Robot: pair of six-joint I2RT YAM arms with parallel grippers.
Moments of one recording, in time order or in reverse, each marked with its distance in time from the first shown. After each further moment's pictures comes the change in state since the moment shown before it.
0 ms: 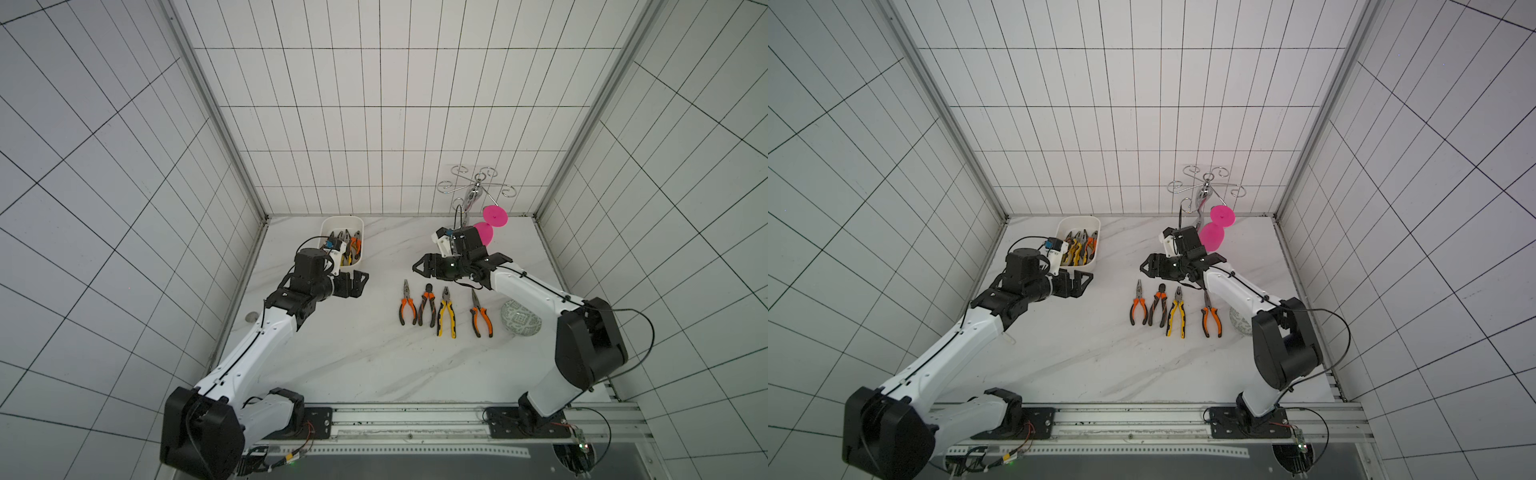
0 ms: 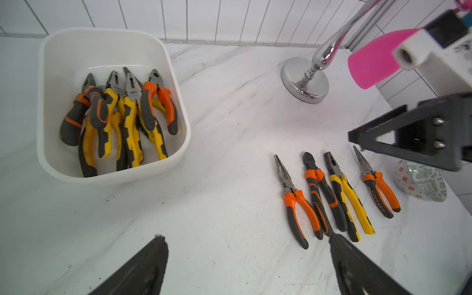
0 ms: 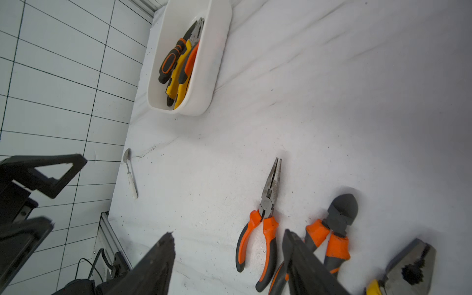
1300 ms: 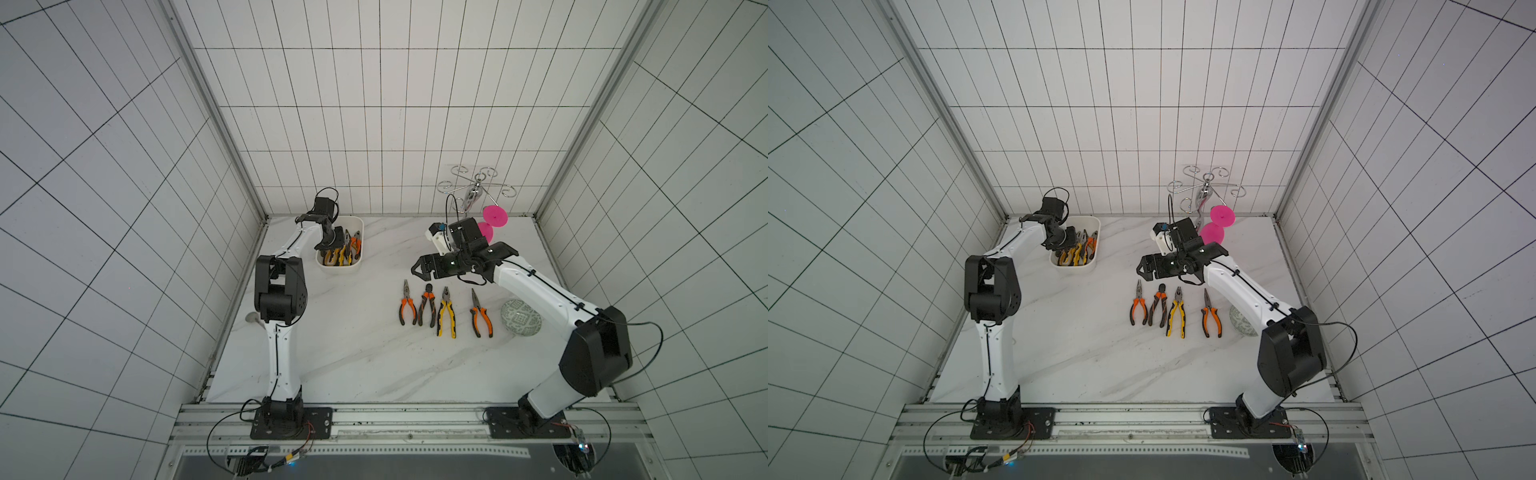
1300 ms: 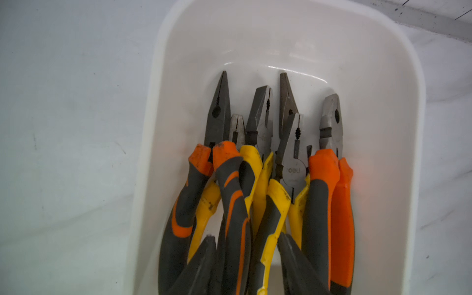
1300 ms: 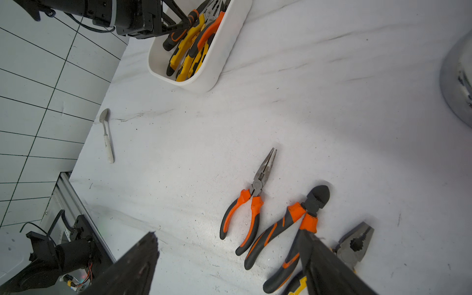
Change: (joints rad) left arm 0.167 1.069 1.029 -0.397 -0.231 -0.056; right arm 0.045 0.006 0.173 -0.261 0.077 -0.234
